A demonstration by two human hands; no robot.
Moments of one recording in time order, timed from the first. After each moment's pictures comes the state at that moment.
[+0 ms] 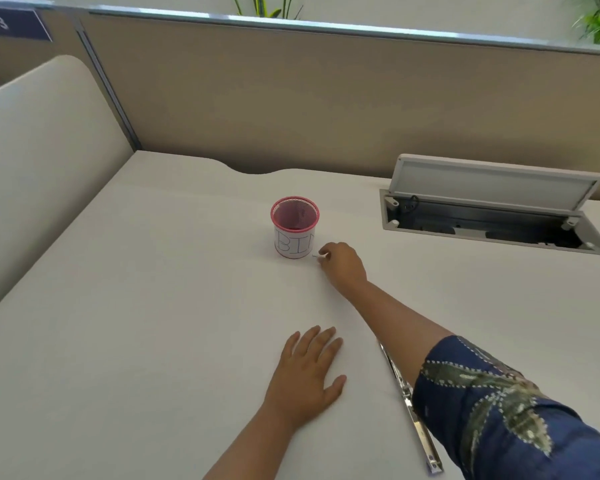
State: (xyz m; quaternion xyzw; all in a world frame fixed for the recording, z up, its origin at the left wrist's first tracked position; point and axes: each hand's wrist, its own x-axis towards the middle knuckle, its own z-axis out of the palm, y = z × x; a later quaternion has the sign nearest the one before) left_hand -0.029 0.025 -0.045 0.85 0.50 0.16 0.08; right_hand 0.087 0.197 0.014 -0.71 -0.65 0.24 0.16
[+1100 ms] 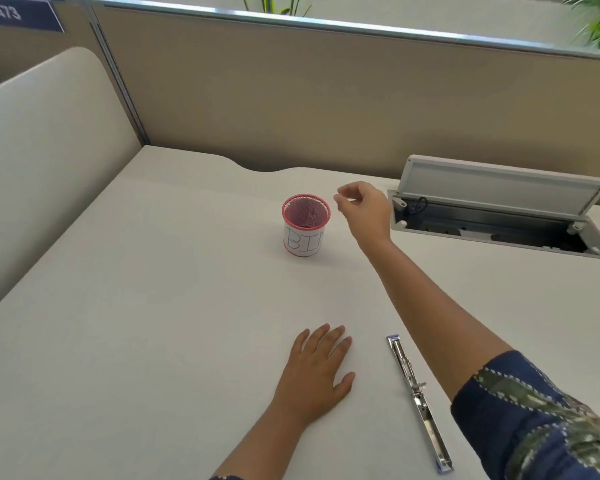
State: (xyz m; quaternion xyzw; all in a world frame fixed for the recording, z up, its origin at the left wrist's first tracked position) left_hand -0.031 0.025 -0.045 0.85 0.50 0.15 0.09; right_hand 0.079 0.207 0.105 -0.64 -0.55 0.26 0.47
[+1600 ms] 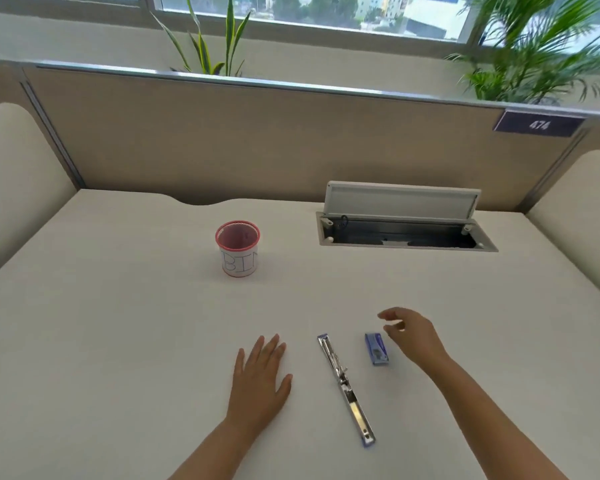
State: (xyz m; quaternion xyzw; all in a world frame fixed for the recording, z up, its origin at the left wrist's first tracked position) left_hand -0.015 0.007 -0.028 0.81 0.56 0.11 0.16; right_hand 0.268 0.018 0.054 -0.78 -0.54 0.26 0.21
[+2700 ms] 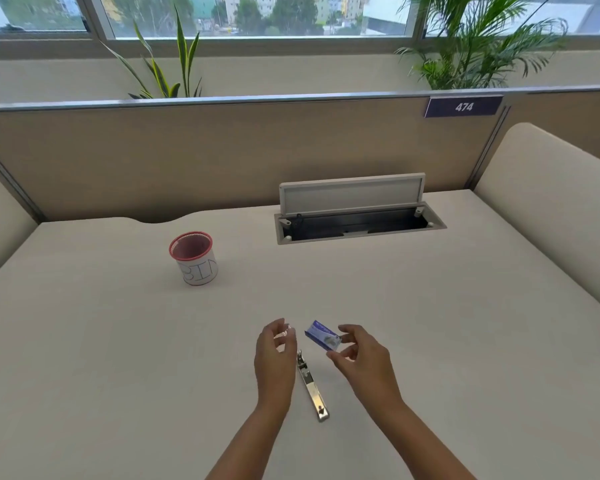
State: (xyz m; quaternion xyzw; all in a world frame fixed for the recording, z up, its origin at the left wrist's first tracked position) left_hand 0.102 -0.031 0.060 0.50 0.60 0.43 0.45; right_hand 0.234 -0.078 0.063 -0.74 -0.47 0.29 0.39
